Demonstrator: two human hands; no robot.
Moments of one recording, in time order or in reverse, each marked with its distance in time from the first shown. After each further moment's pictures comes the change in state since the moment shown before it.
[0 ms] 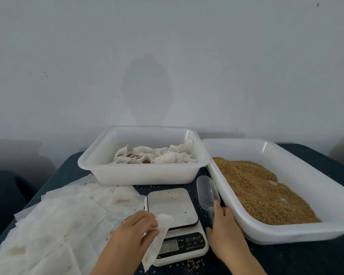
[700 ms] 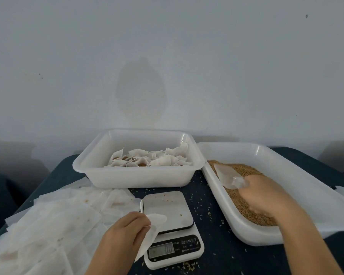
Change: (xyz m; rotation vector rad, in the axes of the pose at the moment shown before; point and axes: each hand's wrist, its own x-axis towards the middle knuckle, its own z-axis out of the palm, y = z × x) left_hand 0.003 -0.003 -0.005 0.047 0.115 -0.018; right_hand 0.011 0.009 -0.130 -0.006 0.024 0.117
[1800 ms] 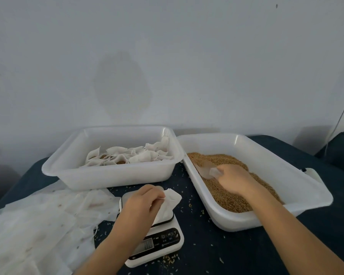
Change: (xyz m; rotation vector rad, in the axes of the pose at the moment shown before) left_hand 0.057 0.039 0.044 -0.174 -0.129 0.001; right_hand 0.061 0.032 0.018 -0.076 0.011 -0.094
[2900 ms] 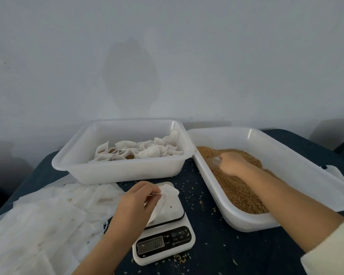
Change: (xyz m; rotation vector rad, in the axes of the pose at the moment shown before) left_hand -0.005 -0.022 -0.011 -0.011 0.070 -0.070; right_hand 0.065 -0.019 0.011 -0.177 -0.080 0.054
